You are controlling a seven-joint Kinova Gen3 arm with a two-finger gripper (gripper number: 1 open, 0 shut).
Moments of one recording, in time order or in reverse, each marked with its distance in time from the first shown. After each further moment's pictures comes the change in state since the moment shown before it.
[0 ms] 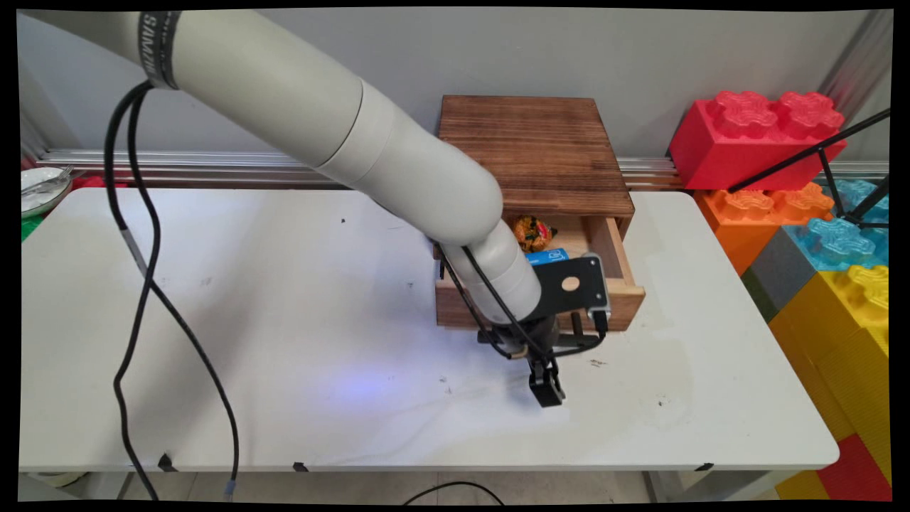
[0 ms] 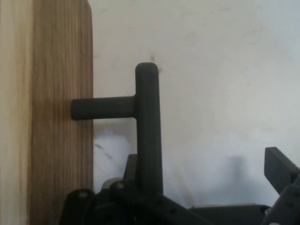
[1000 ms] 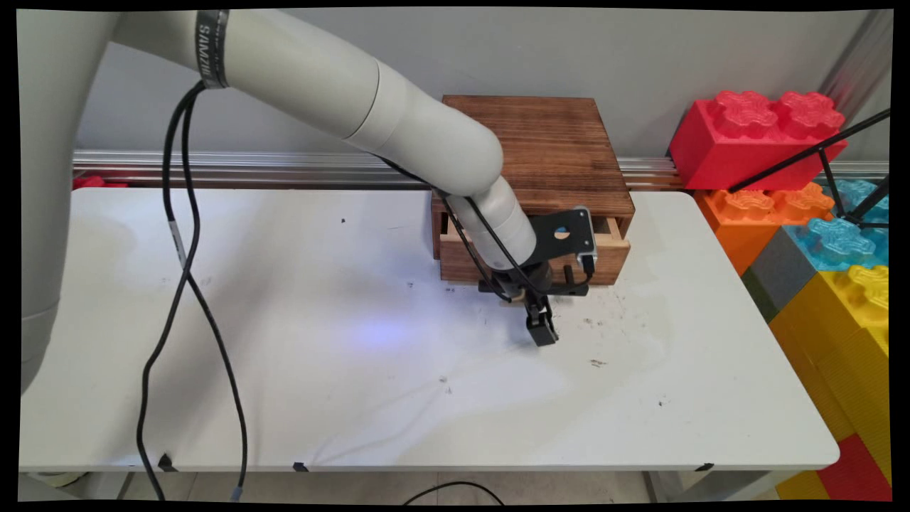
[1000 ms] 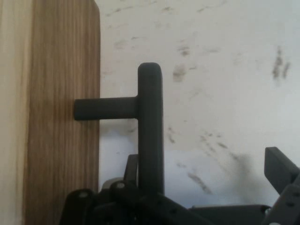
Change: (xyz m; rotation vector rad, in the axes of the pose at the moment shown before) arm -0.005 -0.081 0.012 0.068 0.000 0.006
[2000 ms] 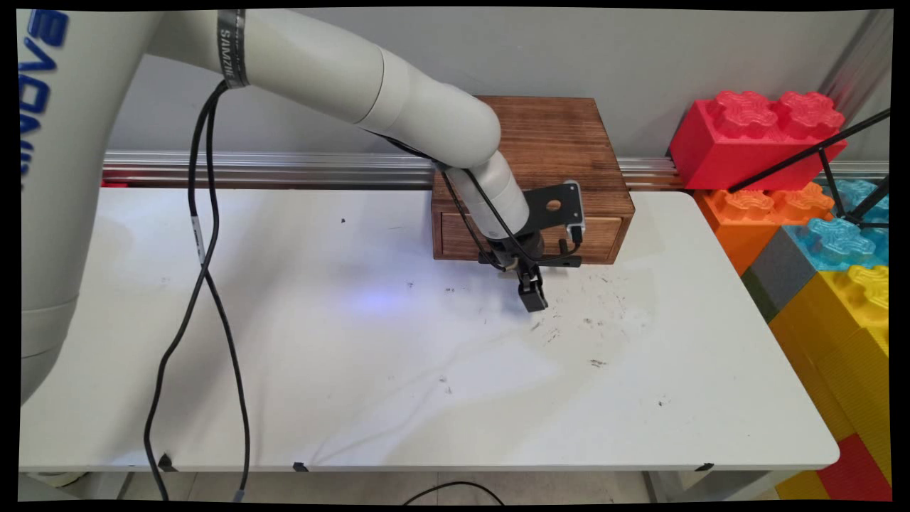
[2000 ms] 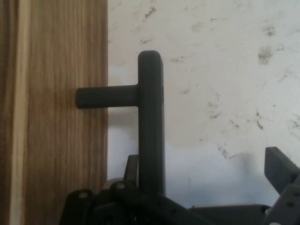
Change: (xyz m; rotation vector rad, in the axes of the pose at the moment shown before) arm -0.007 -0.054 0.006 0.049 -0.023 0.022
